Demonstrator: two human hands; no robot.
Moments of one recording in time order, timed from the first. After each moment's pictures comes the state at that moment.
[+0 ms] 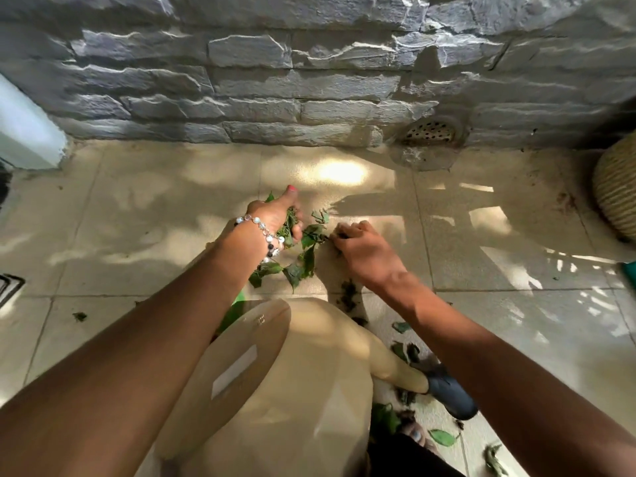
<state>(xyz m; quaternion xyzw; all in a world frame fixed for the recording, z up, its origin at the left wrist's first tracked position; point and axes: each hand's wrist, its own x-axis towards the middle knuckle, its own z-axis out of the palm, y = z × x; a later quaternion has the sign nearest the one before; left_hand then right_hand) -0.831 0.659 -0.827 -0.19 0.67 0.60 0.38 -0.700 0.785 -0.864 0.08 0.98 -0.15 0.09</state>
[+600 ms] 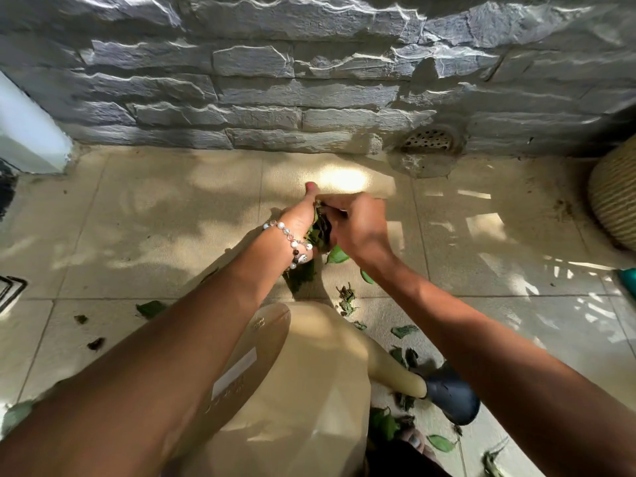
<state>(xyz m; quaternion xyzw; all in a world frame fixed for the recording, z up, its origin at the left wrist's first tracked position) -0.813 0.696 -0.813 -0.23 0.65 0.58 0.43 -0.740 0.769 -0.815 0.23 0.86 -0.43 -0.13</state>
